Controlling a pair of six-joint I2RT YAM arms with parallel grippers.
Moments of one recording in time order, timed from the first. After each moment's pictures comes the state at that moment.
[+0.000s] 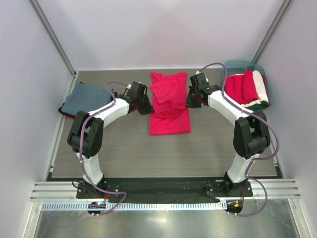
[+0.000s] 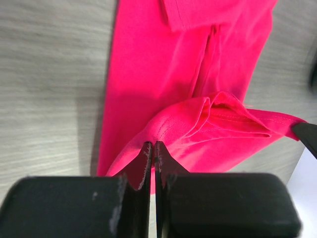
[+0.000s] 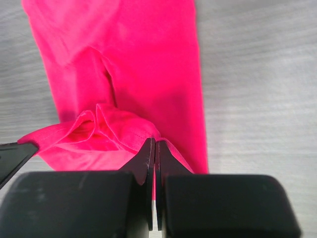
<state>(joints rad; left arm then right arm) -0.47 1.85 1.31 -0.33 0.12 -0.83 0.36 1.77 1.38 -0.55 0.05 0.59</state>
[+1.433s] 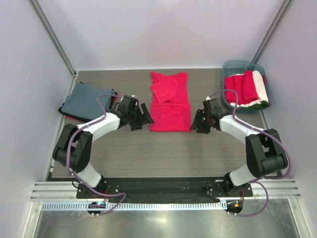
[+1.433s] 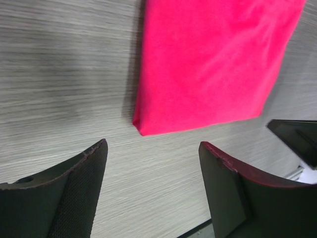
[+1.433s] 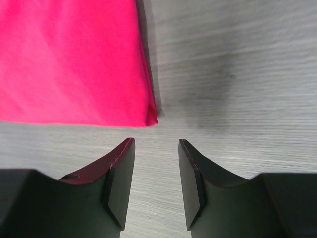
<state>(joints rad) -0.45 1.62 0.97 -0.24 0.19 -0.80 0.29 1.50 0.84 -0.35 -0.12 0.60</state>
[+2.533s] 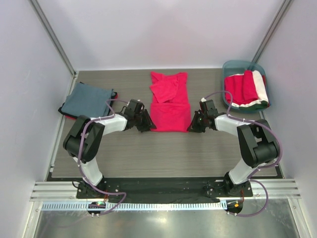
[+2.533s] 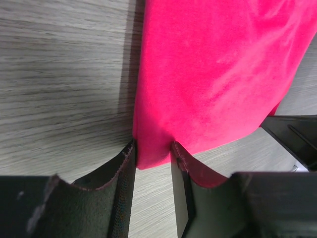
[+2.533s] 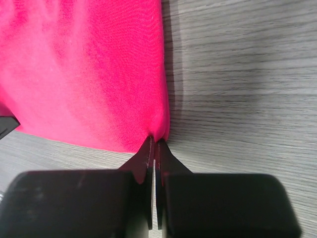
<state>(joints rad) -0.49 1.78 0.94 -0.07 0.24 -0.86 0.30 1.64 0.81 -0.17 -0.22 0.62</state>
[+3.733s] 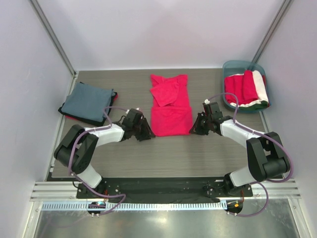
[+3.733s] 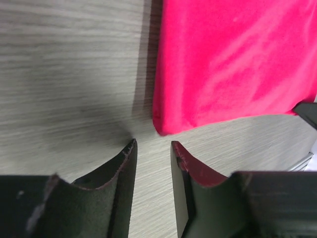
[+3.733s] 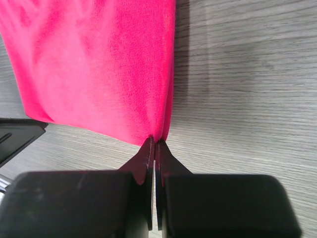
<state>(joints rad) -0.57 1.61 0.75 -0.03 0.18 -0.90 0.30 1.46 0.74 -0.24 -0.23 0.62</state>
